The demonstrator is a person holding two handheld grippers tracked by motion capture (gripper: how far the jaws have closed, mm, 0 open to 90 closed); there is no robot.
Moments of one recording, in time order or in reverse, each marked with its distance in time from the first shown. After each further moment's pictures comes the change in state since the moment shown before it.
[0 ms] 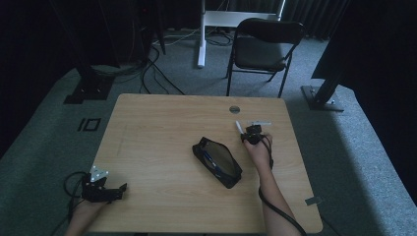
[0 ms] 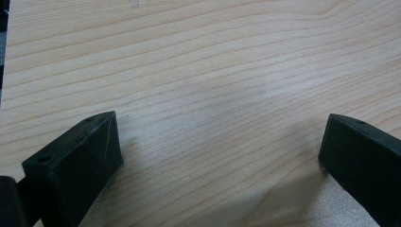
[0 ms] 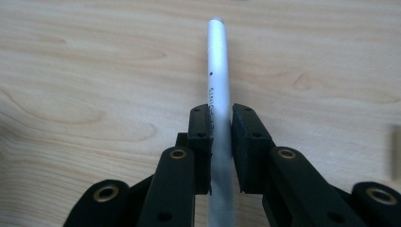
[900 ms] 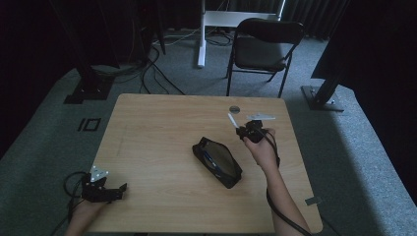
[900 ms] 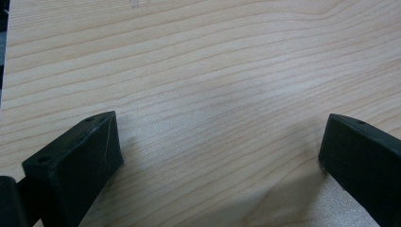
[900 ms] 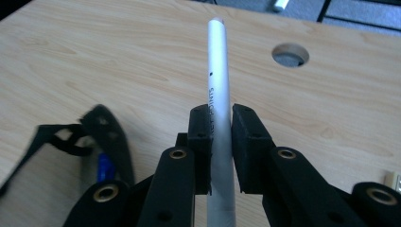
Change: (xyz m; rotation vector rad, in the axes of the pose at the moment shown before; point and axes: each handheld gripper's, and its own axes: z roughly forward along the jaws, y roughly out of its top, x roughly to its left) left arm 0.000 0.000 0.000 0.000 0.000 0.000; right arm 0.034 0.029 -0.077 -0.090 0.138 -0.115
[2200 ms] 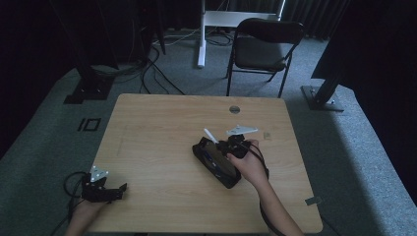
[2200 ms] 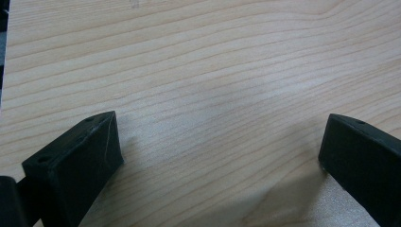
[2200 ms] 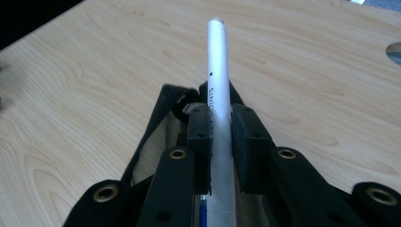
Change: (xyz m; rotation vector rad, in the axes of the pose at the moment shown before) left arm 0.000 0.000 0.000 0.000 0.000 0.000; right arm 0.069 -0.018 -0.012 0.038 0.189 -0.120
